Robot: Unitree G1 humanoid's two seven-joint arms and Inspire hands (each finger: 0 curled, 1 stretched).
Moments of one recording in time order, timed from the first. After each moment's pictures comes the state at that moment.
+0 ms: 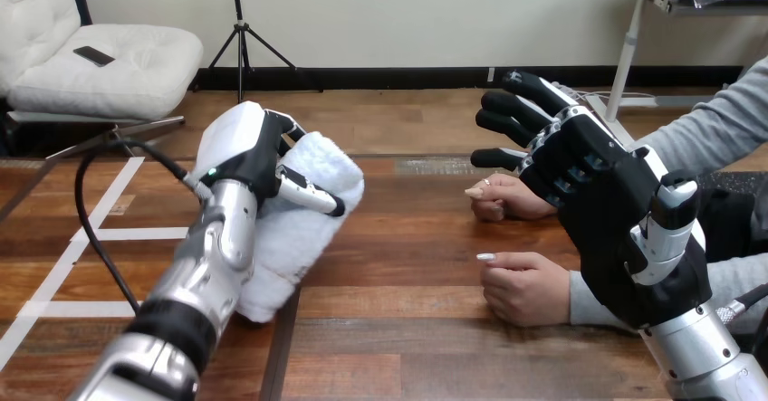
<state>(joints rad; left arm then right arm) -0.72 0.26 -0.30 0.94 0.46 -0.02 0.24 0.04 -0.20 -0.10 -0.07 0.45 -0.34 0.62</state>
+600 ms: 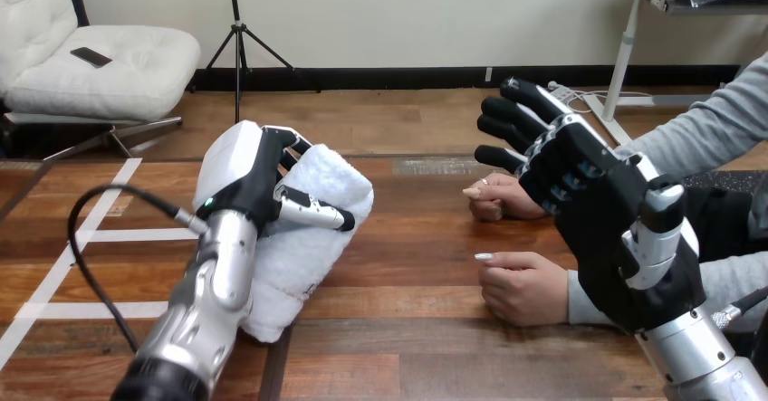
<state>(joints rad) -0.51 0.26 -0.23 0.64 0.44 -0.02 0.24 0.04 -0.20 -0.10 -0.03 0.42 -0.34 0.62</state>
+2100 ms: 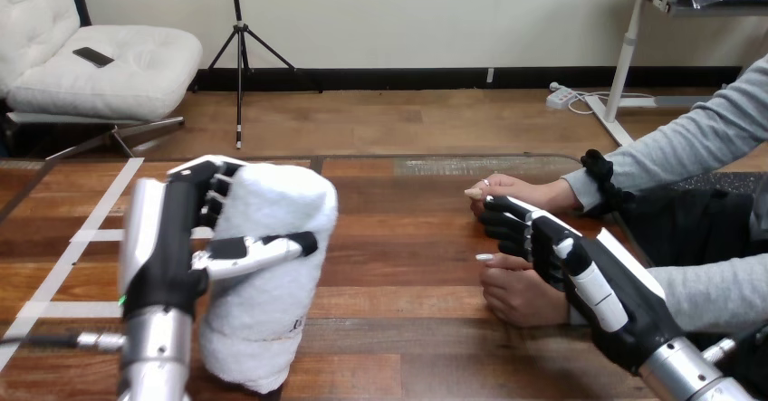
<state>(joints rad) 0.03 0.24 -0.02 0.06 0.26 -0.24 0.28 -0.07 -0.33 -0.09 0.47 0.14 -0.49 0.59</state>
